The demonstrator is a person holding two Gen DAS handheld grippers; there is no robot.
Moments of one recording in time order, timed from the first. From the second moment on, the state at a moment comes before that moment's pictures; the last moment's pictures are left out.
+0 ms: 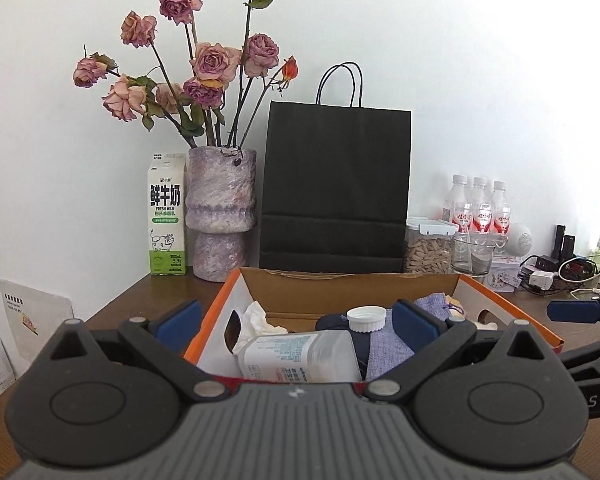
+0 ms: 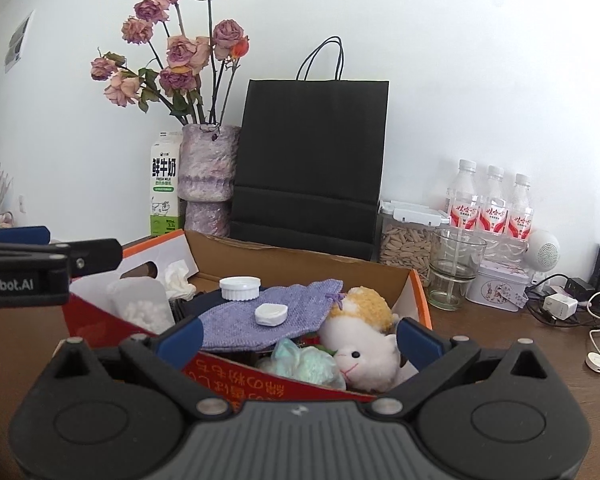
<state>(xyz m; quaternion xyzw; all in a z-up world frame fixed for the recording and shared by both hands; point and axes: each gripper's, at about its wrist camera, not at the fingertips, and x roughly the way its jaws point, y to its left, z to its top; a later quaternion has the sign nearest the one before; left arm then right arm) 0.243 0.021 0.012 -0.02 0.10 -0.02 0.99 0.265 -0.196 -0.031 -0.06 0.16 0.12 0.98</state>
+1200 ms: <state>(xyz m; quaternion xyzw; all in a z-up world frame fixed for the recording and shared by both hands) 0.232 0.070 -0.039 -0.01 0.28 0.05 0.96 0.238 -0.232 -0.080 -0.04 0.32 0.11 0.94</state>
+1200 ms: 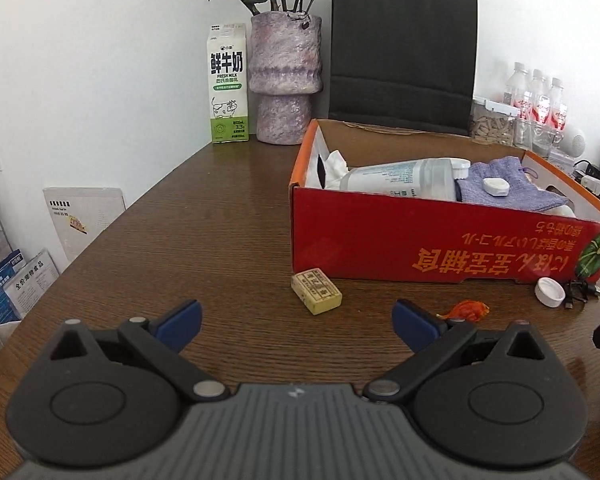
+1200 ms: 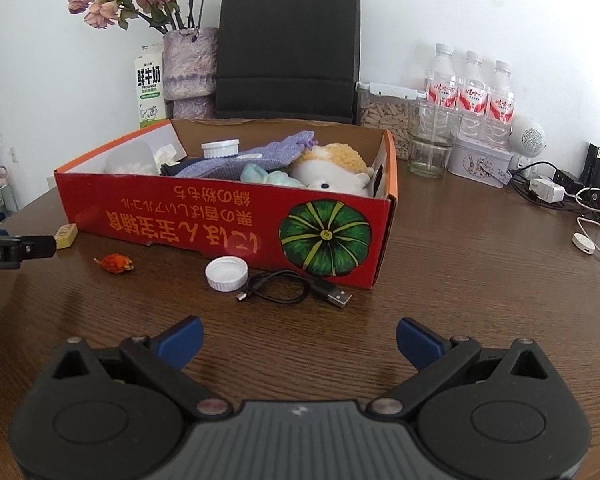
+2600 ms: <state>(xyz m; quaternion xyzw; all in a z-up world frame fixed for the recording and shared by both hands) 0.262 0.080 -0.039 -0.08 0.31 0.01 0.95 0.274 -0.229 -0.079 -0.02 0.32 0.06 0.94</state>
